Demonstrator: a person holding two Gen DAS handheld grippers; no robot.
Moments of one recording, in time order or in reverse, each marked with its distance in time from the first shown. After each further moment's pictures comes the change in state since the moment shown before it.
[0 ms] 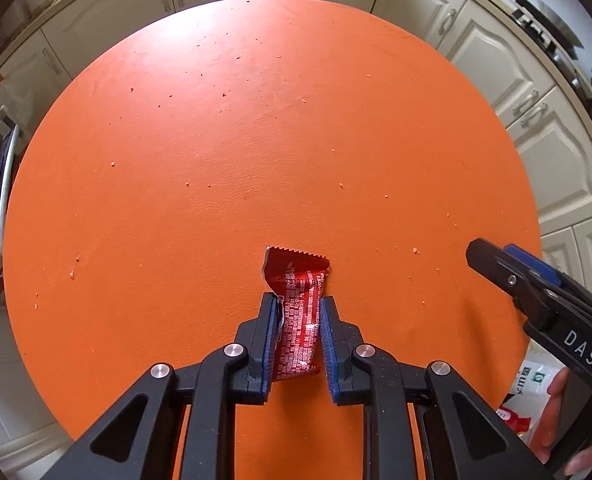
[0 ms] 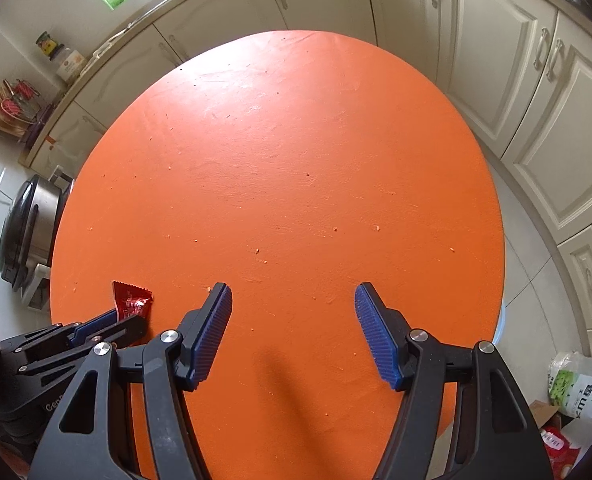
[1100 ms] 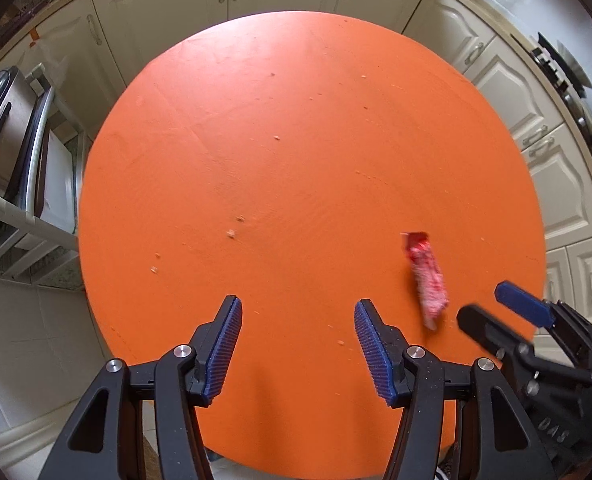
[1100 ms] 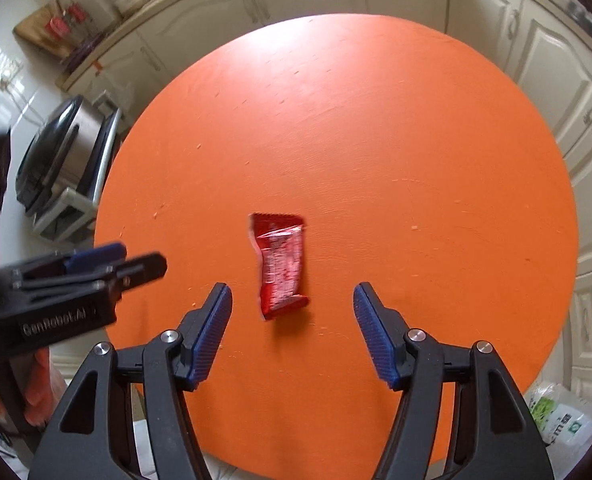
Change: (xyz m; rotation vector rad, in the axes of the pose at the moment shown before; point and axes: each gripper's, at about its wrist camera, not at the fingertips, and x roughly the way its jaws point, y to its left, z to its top) left arm -0.050 0.089 -0.034 -0.091 -0.017 -0.038; right arm -0.017 0.120 -0.045 -0.196 0.067 0.021
